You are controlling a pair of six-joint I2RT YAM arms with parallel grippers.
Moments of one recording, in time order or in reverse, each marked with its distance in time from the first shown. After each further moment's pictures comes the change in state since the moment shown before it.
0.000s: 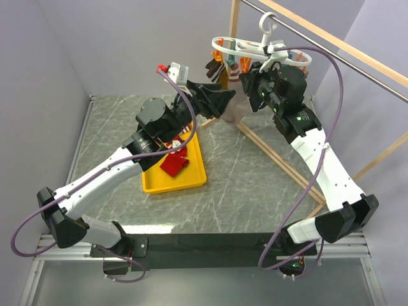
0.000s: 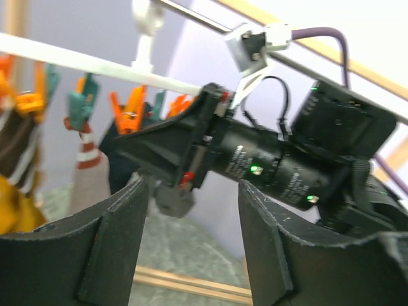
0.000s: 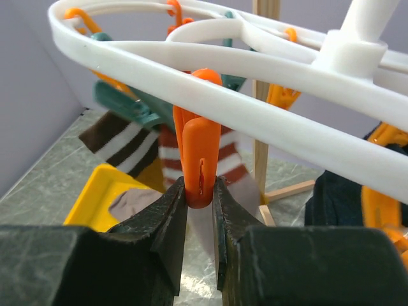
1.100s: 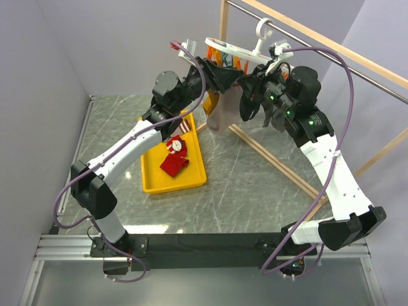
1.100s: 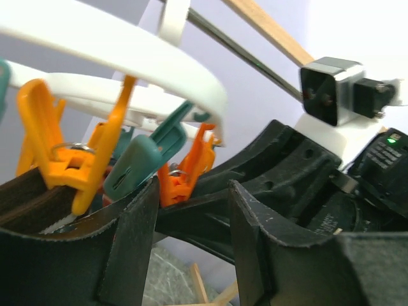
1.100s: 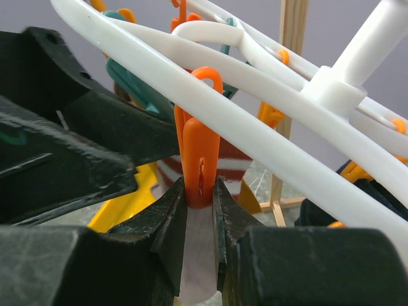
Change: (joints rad) left arm 0.176 0.316 0.253 0.120 0.338 -0.307; right arm -0.034 -0.072 0.015 -0.055 -0.254 0.013
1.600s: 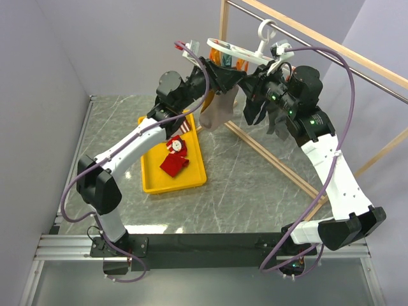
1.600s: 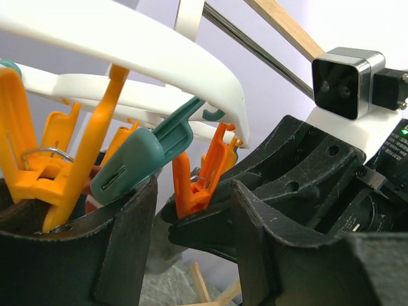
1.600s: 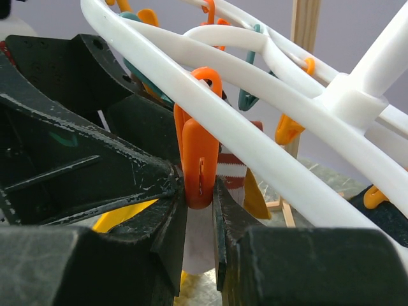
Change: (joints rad) left arm 0.013 0.055 0.011 0.051 0.049 -0.014; right arm -0.015 0.000 0.000 -0.001 -0.058 0.026
